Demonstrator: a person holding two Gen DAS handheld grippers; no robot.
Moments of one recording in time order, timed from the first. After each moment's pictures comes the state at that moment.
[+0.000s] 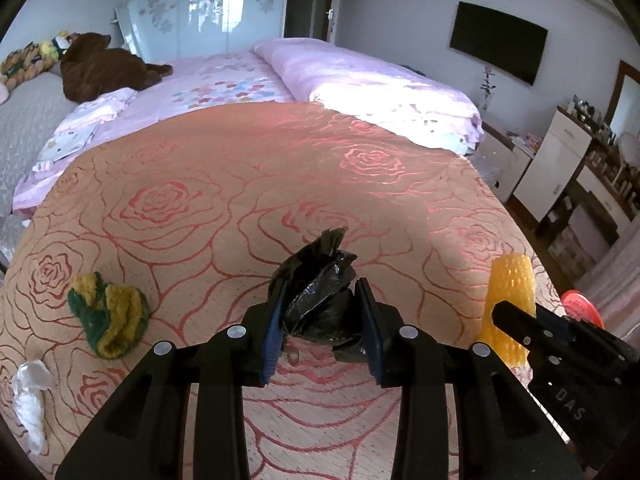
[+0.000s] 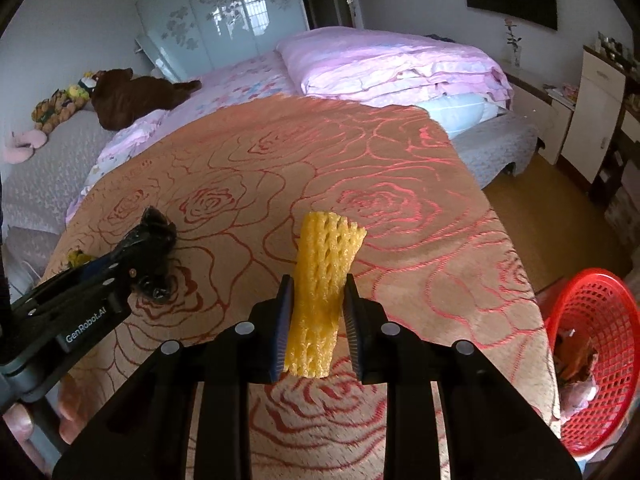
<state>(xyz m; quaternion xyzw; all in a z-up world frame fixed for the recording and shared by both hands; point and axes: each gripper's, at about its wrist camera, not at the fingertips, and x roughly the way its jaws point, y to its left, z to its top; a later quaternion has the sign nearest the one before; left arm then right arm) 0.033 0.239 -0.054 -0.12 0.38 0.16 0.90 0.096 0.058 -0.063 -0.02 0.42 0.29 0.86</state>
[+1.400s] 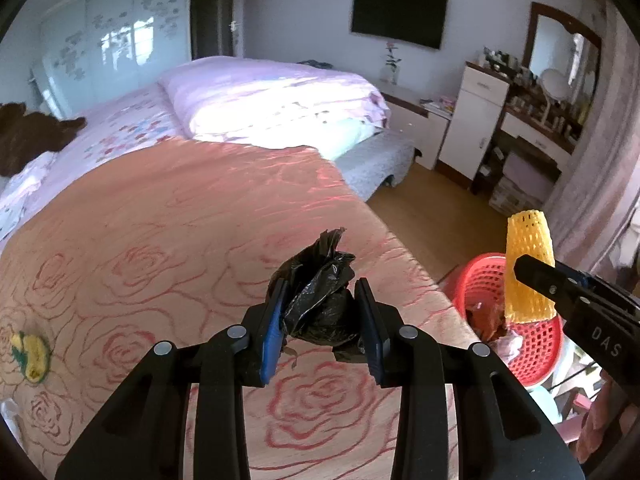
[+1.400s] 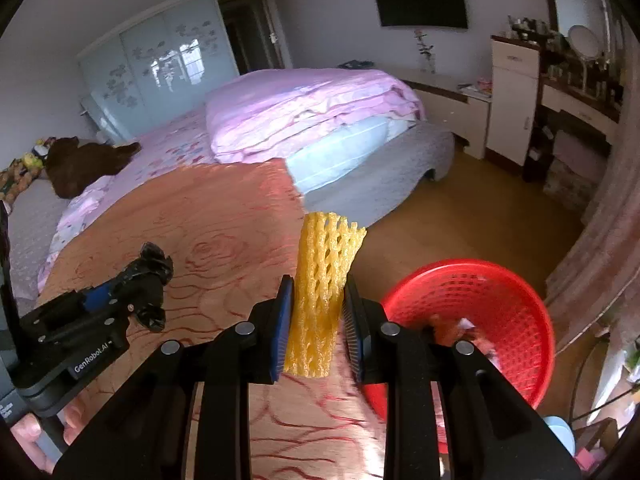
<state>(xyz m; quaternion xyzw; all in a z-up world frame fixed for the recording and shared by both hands) 0.072 0.096 -0.033 -0.04 0.38 0.03 0.92 0.102 -0.103 -0.027 0.04 0.38 0.17 0.91</state>
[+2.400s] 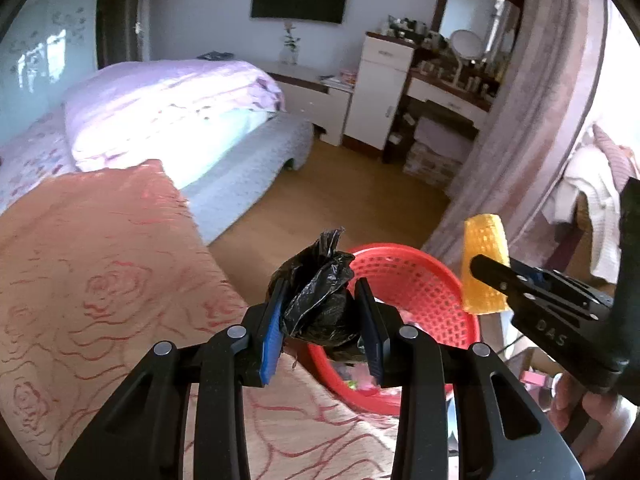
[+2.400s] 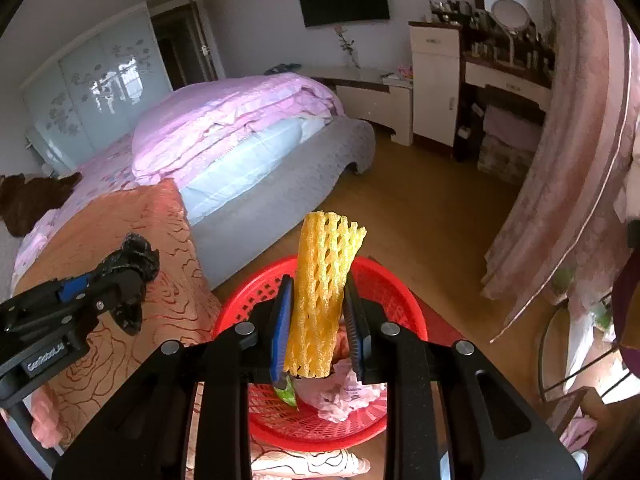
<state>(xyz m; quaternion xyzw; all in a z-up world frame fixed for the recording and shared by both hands) 0.114 -0.020 -0.037 -0.02 0.40 -0.14 0.91 0.112 -0.225 -0.047 0.07 0.39 0.06 0.92</state>
